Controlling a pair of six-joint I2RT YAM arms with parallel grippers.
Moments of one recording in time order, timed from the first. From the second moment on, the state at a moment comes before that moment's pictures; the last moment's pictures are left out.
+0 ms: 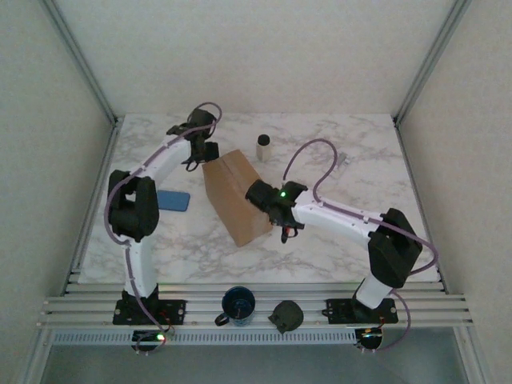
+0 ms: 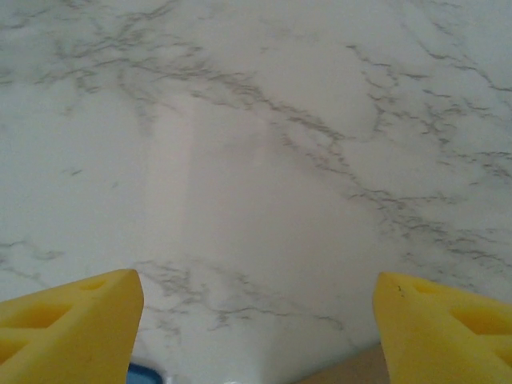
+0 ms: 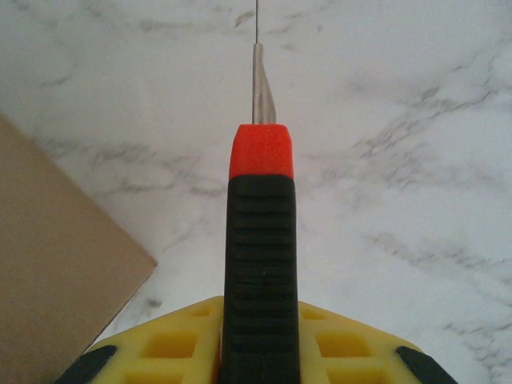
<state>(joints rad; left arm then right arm) -0.28 2.01 1.69 -0.77 -0.21 -0.40 0.93 1.67 1.29 -1.06 0.47 1.07</state>
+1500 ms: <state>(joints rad) -0.22 1.44 1.42 -0.76 0.05 -0.52 0.36 1.22 1.11 -0.74 -0.02 0.47</state>
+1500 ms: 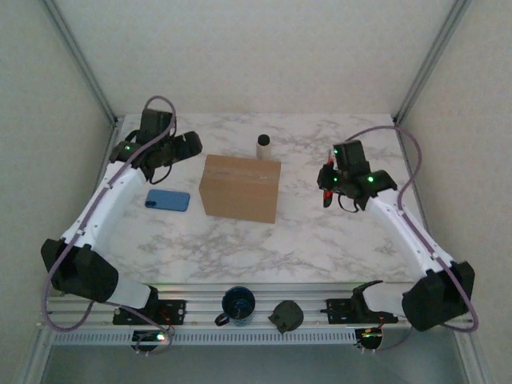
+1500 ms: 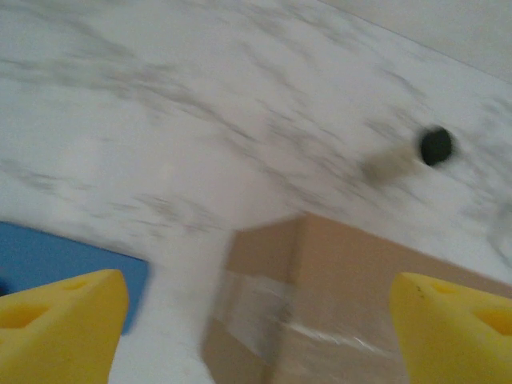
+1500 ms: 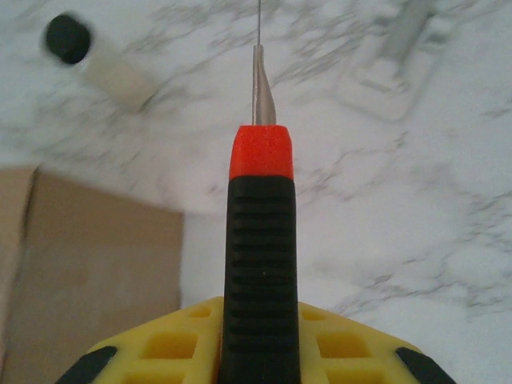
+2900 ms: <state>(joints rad) -0.20 1.58 1.18 -0.56 0.49 -0.42 0.31 1.05 0.82 -0.43 -0.63 0.52</state>
